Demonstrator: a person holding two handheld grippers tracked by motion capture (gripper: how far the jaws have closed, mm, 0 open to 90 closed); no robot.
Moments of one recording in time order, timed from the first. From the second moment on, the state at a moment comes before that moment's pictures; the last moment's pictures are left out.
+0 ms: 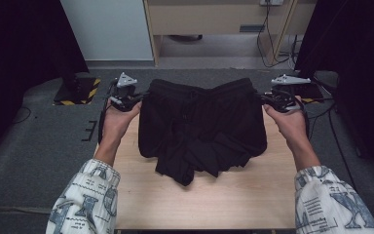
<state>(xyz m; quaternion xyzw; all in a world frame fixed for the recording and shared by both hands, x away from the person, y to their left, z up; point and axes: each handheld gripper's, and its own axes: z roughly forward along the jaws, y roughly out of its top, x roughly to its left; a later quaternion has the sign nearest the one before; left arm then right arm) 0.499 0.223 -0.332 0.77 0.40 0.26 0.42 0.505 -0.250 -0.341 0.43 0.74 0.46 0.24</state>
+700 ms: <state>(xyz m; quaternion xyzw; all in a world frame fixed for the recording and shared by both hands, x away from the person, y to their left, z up) 0.598 0.206 -0.356 0.75 0.48 0.25 0.38 0.588 -0.231 -0.381 0.50 0.71 0.43 0.24</state>
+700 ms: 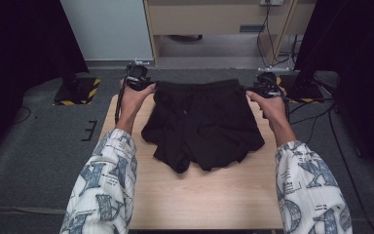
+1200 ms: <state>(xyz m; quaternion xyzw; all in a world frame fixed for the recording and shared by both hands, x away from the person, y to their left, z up) 0.477 0.204 -0.436 0.78 0.45 0.24 0.36 0.495 -0.234 -0.445 0.51 0.75 0.38 0.20</state>
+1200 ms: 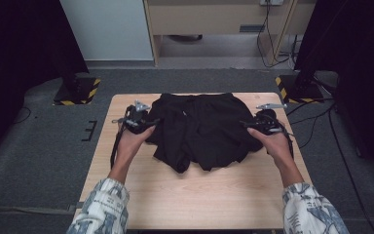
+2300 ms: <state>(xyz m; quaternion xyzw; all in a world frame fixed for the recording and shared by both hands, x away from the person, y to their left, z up) 0.440 0.166 -0.526 0.79 0.45 0.20 0.36 0.415 -0.226 -0.505 0.47 0.76 0.41 0.17</state>
